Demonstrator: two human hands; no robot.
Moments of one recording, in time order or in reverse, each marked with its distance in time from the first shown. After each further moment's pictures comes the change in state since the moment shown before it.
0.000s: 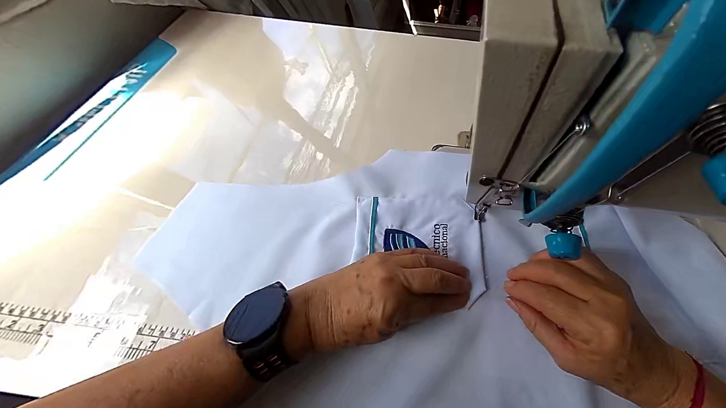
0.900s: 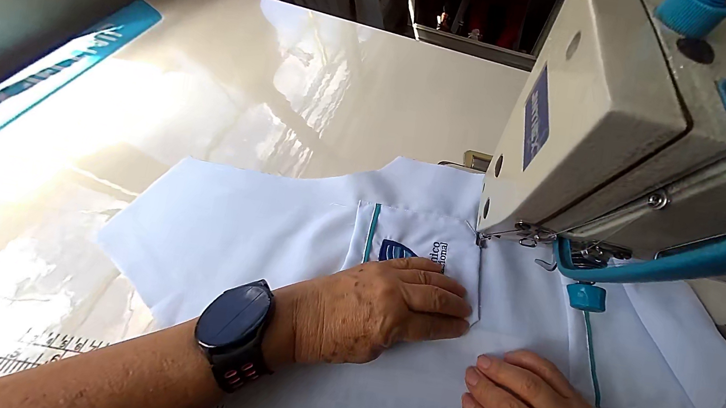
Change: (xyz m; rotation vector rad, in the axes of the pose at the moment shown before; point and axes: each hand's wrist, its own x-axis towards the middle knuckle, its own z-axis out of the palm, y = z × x) left_hand -0.002 -0.017 -0.002 -0.033 -0.036 0.048; right_hand -0.032 -0.045 0.009 0.014 -0.145 -0.116
